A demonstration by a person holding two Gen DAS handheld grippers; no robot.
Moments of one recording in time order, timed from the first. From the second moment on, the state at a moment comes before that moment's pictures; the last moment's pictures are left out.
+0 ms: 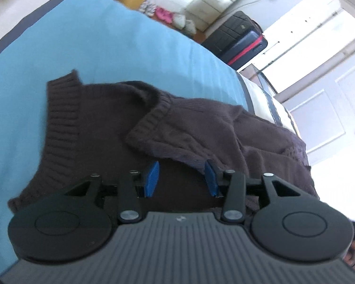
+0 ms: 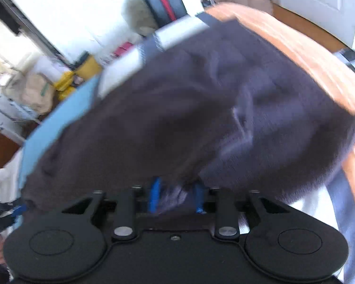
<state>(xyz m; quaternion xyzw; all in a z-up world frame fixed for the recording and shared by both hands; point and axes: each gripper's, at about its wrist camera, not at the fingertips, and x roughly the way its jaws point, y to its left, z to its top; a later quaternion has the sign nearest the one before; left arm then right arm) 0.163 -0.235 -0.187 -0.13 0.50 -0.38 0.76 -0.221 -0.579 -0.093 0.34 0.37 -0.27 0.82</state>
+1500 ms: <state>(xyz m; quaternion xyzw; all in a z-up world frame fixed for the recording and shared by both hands) 0.216 -0.298 -0.189 -0.02 0.44 -0.26 0.86 -0.218 -0.641 -0.117 0.34 0.33 -0.27 0.84</state>
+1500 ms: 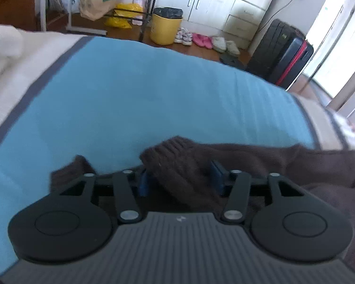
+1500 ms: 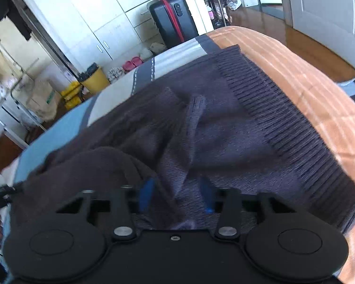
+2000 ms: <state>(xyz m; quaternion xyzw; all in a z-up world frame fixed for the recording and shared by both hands) 0.227 -0.281 -0.195 -0.09 0.45 -0.26 0.85 -0.187 -0.583 -0.097 0.12 0.33 -0.30 0.89</state>
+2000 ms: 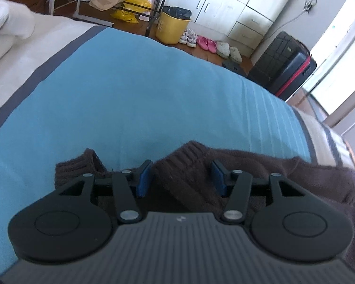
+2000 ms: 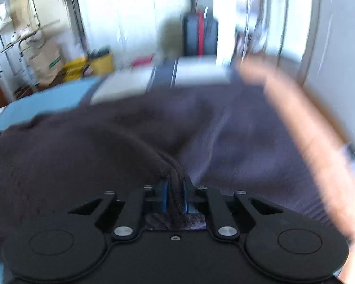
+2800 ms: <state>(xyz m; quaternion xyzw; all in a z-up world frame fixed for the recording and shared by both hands) 0.197 -0.238 -0.139 -0.01 0.42 -0.20 0.89 -0.191 -0.597 -0.092 0.02 0.36 -0.49 0.80</state>
